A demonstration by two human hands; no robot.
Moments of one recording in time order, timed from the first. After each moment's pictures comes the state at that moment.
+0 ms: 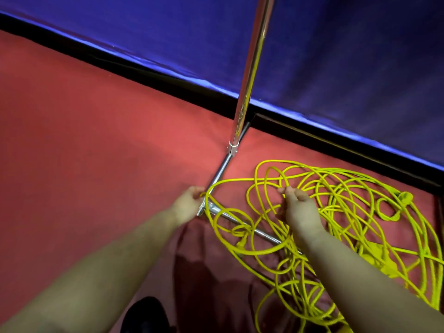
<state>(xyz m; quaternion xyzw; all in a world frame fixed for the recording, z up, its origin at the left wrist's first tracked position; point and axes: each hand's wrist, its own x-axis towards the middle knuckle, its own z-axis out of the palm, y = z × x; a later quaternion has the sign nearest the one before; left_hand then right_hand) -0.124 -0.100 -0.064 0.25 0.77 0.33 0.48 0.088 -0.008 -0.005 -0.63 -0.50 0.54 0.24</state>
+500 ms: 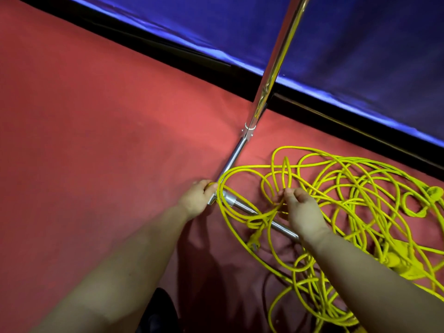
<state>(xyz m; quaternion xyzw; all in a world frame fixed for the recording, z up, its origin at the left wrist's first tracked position) -0.142 -0.107 -0.126 0.37 0.80 0.22 0.41 0.069 -0.020 -0.048 -0.62 -0.54 0.55 0.16</state>
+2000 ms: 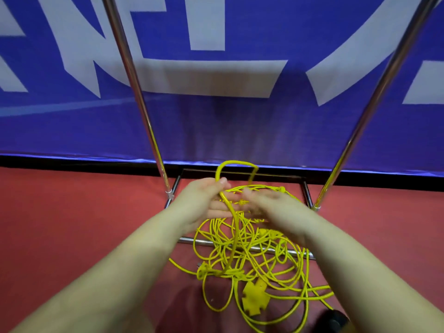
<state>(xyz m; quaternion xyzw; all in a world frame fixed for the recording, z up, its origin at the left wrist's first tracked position) 0.132 -0.160 0.280 0.37 0.53 0.46 0.61 0.302 -0.144 0.286 -0.49 -0.61 0.59 0.17</state>
